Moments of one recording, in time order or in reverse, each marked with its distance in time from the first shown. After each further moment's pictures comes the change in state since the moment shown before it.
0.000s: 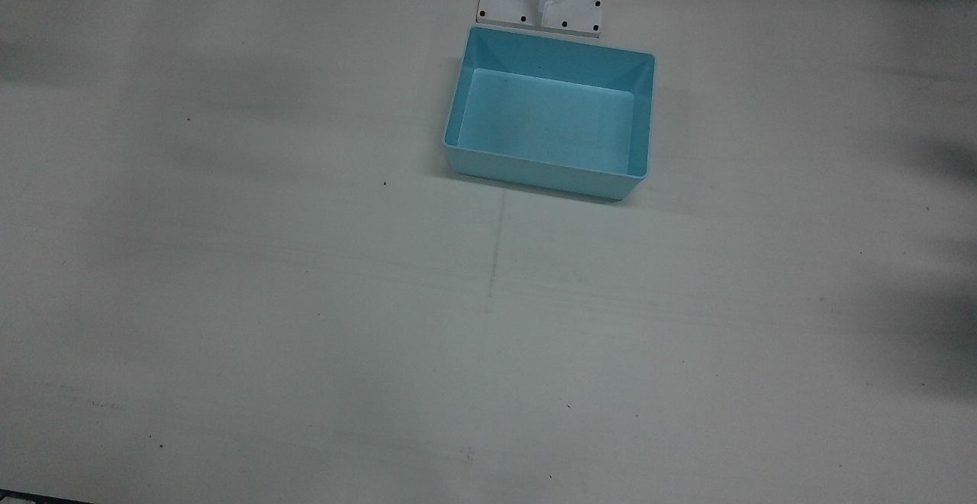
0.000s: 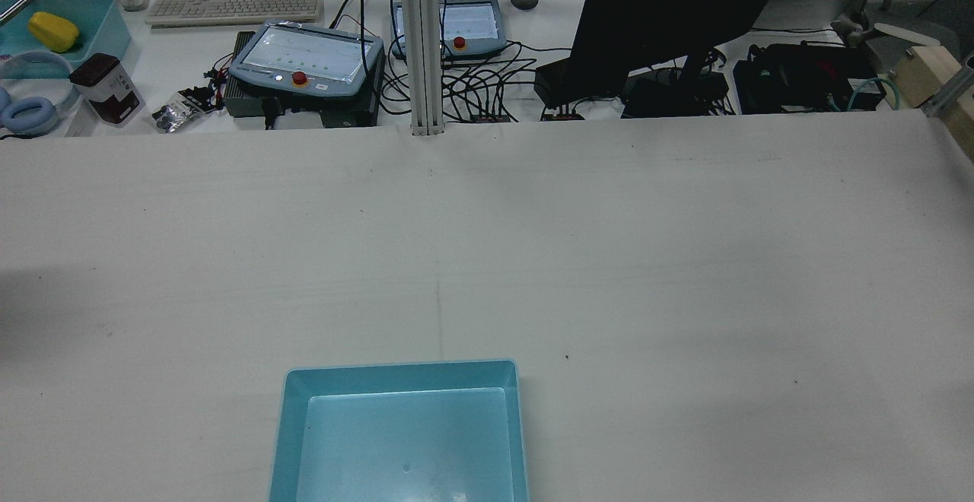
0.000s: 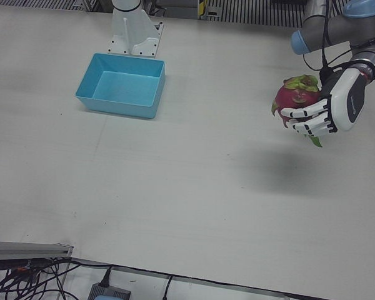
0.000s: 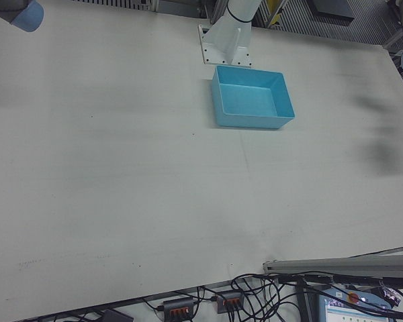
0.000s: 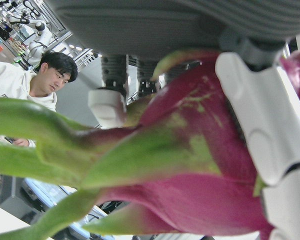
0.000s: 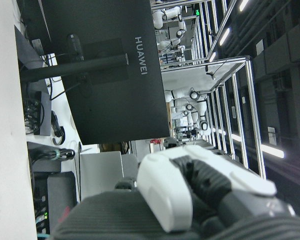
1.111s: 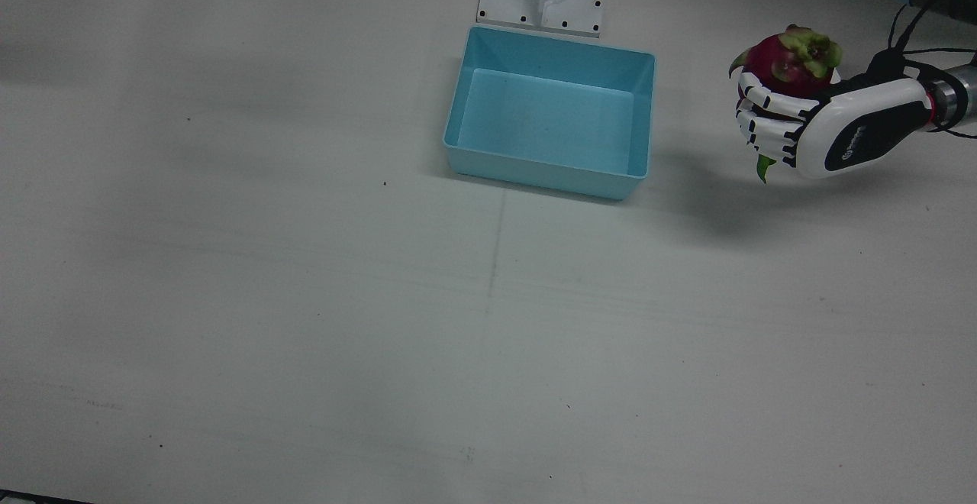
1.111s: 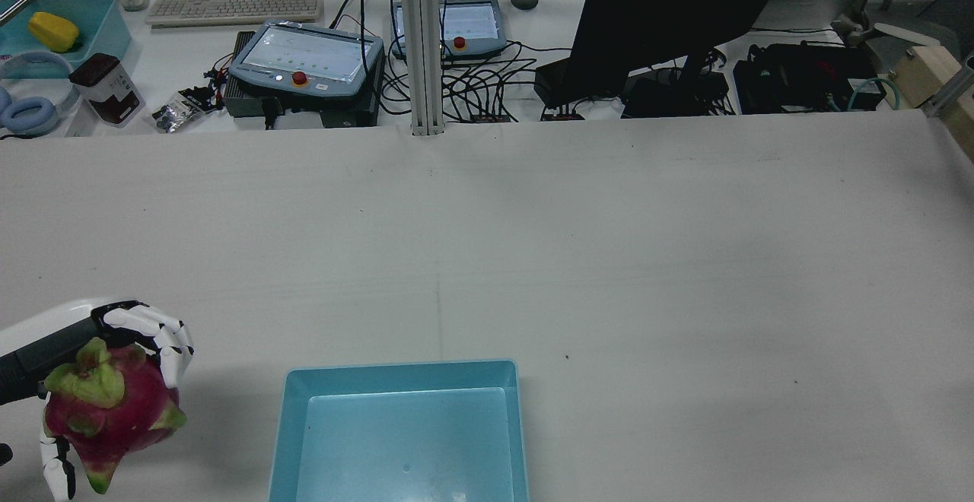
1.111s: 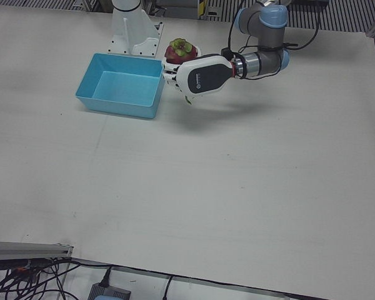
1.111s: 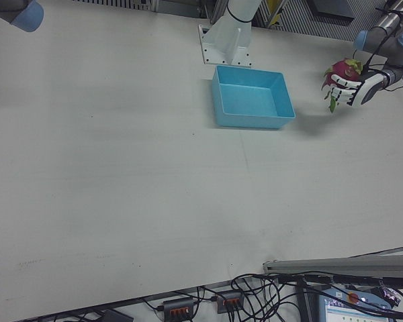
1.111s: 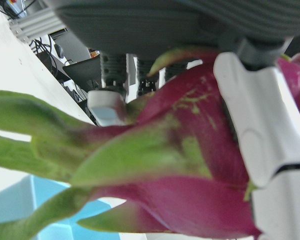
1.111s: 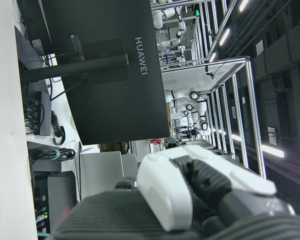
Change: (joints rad) left arm 0.642 -0.022 -0.263 0.042 -0.012 -0.018; right arm 0.000 0.000 0.000 0.000 0.000 0.000
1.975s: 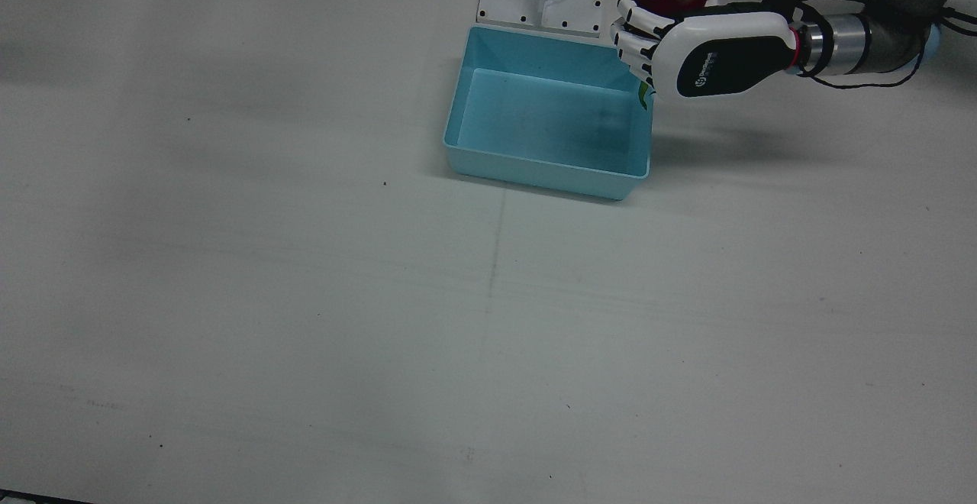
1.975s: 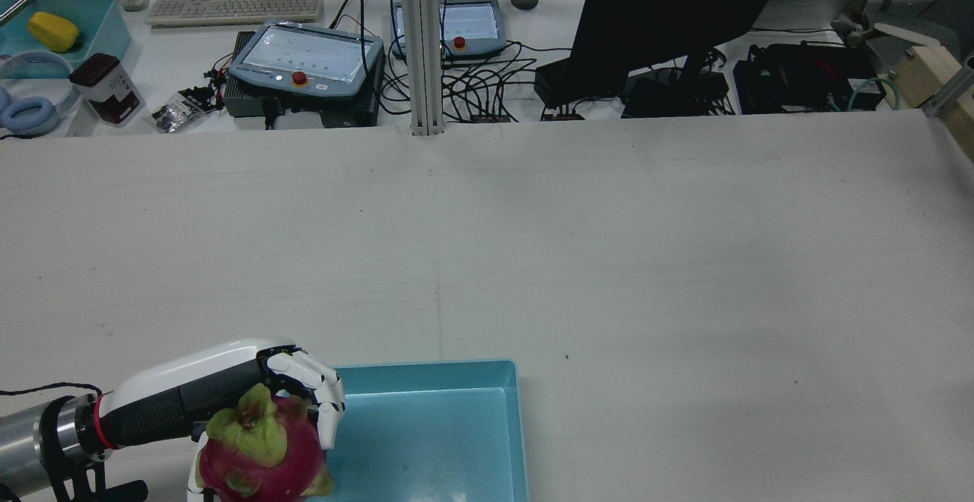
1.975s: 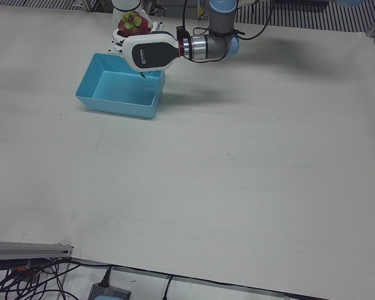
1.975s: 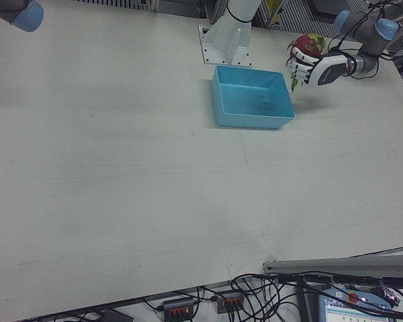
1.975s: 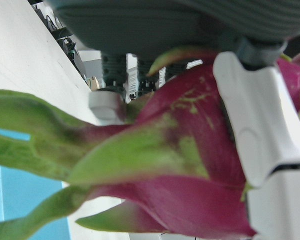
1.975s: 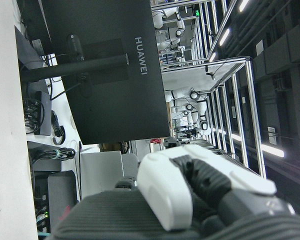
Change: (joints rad) left arm 0.204 -0.256 -0.134 0.347 -0.002 0.015; right arm 0.000 0.000 0.000 0.000 0.000 0.000
